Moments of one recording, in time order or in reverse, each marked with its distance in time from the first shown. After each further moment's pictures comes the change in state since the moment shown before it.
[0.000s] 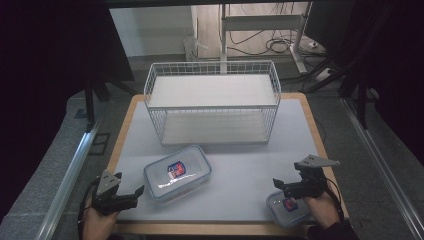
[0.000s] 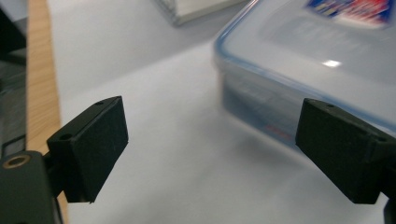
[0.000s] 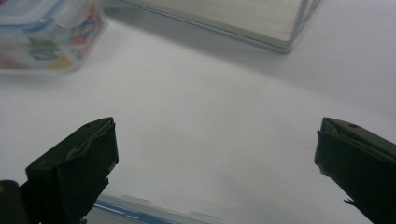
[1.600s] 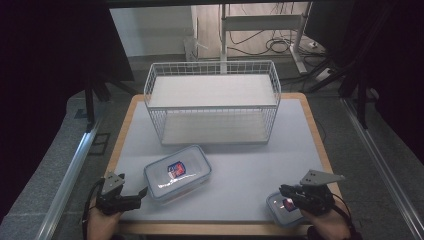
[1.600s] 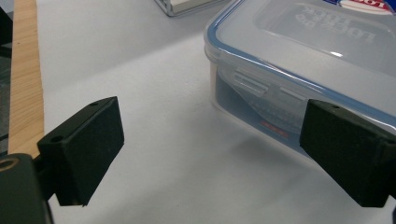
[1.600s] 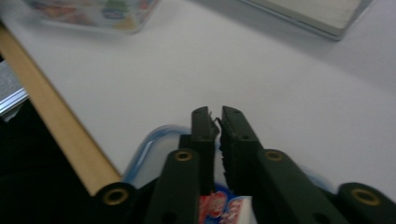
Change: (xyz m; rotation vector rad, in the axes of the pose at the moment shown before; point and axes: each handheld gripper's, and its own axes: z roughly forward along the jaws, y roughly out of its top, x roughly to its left) left arm -0.005 -0.002 0.007 0.003 -0.033 -0.003; right arm 0.033 -0.012 -0.036 0.063 0.101 -0.120
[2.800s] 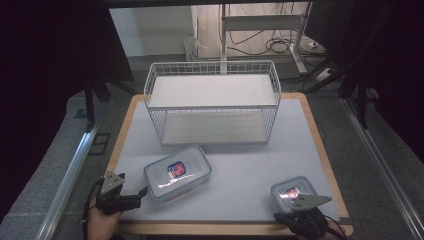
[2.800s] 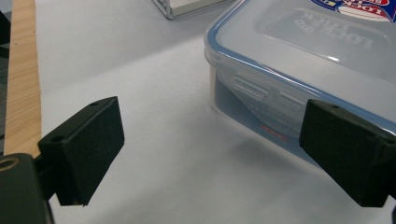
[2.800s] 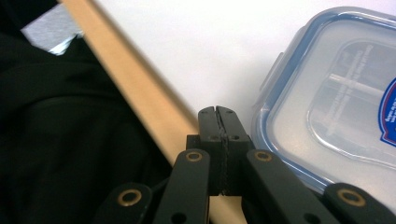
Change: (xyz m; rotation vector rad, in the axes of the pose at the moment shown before) left arm 0.001 0.000 0.001 -0.011 -0.010 -0.021; right arm 0.030 -0.042 0.012 0.142 0.129 -0.035
